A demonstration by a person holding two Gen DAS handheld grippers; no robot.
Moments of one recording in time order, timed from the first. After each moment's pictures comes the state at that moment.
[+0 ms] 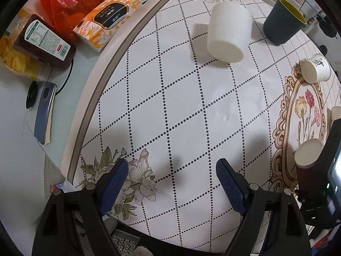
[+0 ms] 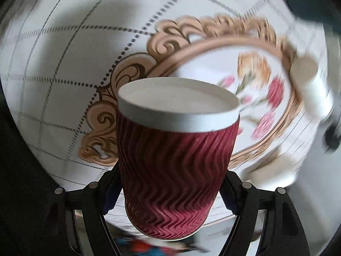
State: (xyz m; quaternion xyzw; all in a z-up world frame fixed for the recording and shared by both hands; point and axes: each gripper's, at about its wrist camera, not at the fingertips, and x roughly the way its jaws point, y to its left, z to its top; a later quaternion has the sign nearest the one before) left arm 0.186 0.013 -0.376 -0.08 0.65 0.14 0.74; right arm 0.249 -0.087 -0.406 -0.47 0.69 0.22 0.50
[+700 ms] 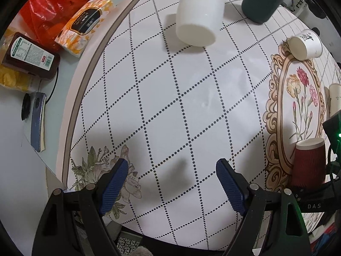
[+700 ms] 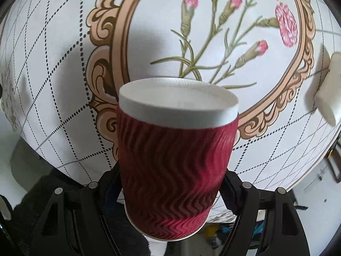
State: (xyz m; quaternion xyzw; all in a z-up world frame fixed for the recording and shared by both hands) left arm 0.183 -0.016 -0.385 -0.05 0.66 0.11 0.74; right arm 0.306 -0.163 -0.424 -0.17 0.83 0.13 0.52
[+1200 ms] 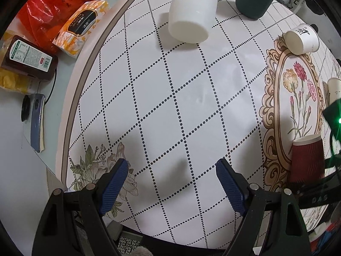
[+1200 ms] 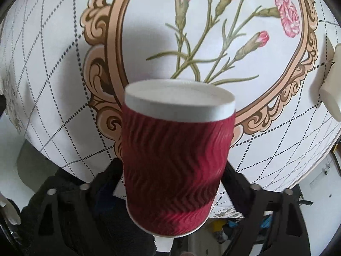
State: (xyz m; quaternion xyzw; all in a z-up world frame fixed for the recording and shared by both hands) left arm 0.178 -0.020 -0.383 -0.04 0.66 0.10 0.74; right arm 0.286 -0.188 -0.441 -0.16 0.84 0.13 0.50
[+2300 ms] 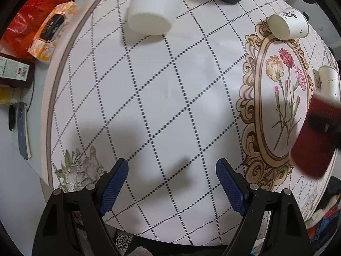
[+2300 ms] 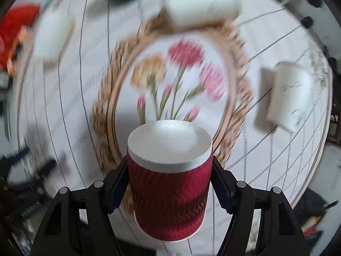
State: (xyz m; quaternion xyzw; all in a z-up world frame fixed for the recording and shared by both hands) left arm 0.200 -0.030 -0.395 -0.04 0.70 0.04 0.71; right arm 0.318 -0.276 -0.362 -0.05 0.69 0.10 0.71
